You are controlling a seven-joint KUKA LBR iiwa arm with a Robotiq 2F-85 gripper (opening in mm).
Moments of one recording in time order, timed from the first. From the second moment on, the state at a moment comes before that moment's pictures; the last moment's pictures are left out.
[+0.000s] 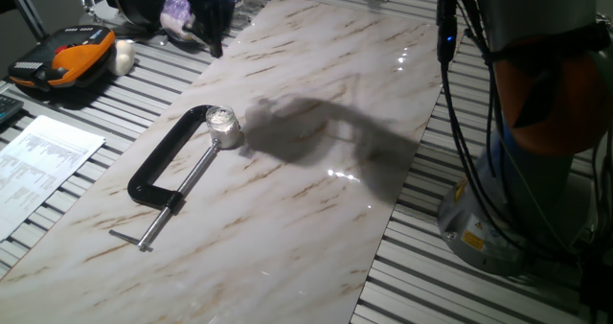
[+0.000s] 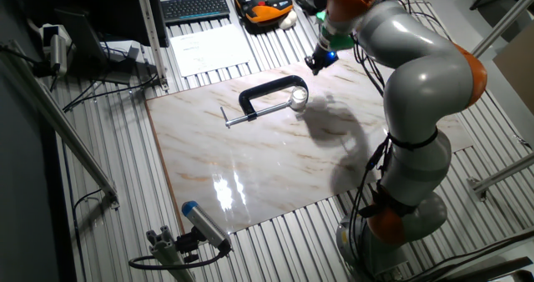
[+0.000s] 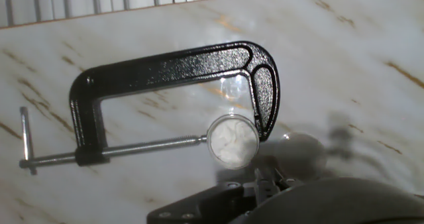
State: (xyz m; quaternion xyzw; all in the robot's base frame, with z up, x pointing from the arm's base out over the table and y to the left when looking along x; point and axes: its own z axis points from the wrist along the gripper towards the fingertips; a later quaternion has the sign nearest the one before) arm 0.589 0.005 0.247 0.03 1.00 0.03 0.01
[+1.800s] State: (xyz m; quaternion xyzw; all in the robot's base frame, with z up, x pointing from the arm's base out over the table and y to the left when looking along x) arm 0.579 0.010 0.266 0.01 1.00 0.02 0.02
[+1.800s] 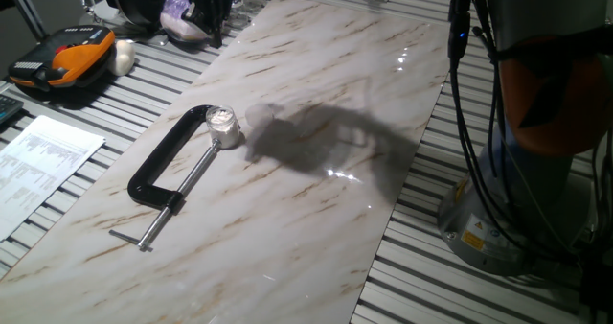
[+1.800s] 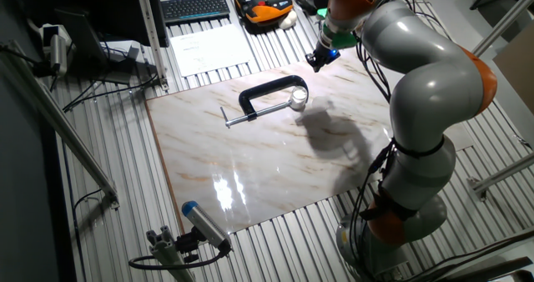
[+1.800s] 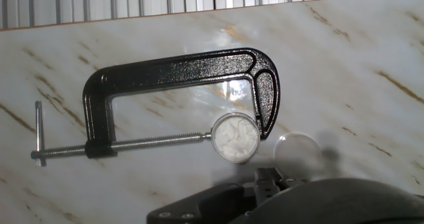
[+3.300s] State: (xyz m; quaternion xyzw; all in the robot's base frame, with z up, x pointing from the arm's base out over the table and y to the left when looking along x) arm 0.576 0.021 0.265 0.02 1.00 0.02 0.02
